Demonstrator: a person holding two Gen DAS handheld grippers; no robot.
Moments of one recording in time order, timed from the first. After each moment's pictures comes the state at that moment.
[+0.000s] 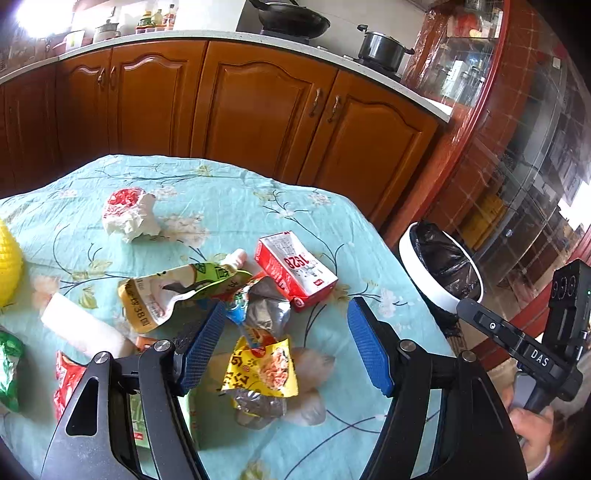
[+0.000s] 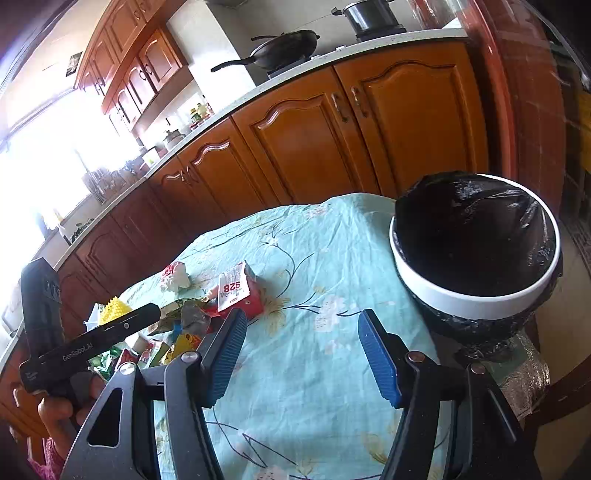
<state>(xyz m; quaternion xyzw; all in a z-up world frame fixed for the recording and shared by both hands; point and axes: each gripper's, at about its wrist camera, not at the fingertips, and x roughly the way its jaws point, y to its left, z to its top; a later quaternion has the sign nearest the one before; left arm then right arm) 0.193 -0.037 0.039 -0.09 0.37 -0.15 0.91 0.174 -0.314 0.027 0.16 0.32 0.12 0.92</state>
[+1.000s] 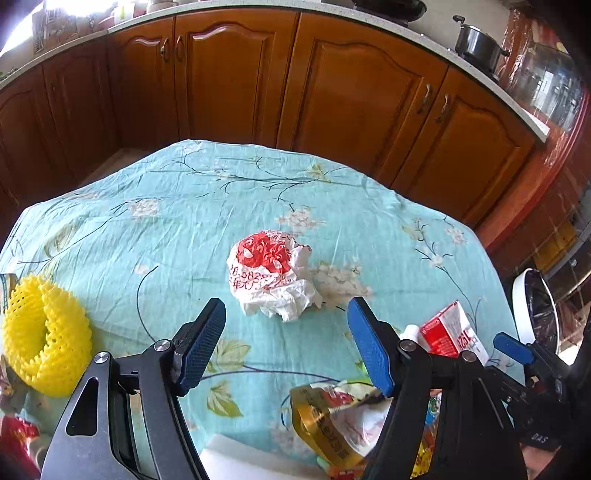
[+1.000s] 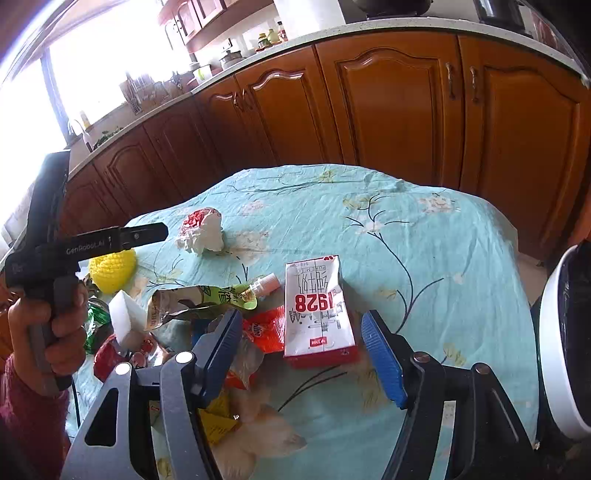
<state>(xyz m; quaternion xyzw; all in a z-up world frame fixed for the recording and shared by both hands) 0.319 0.072 0.020 -0.07 0.45 -0.03 0.89 0.282 -0.189 0.004 0.01 0.40 0.22 0.89</state>
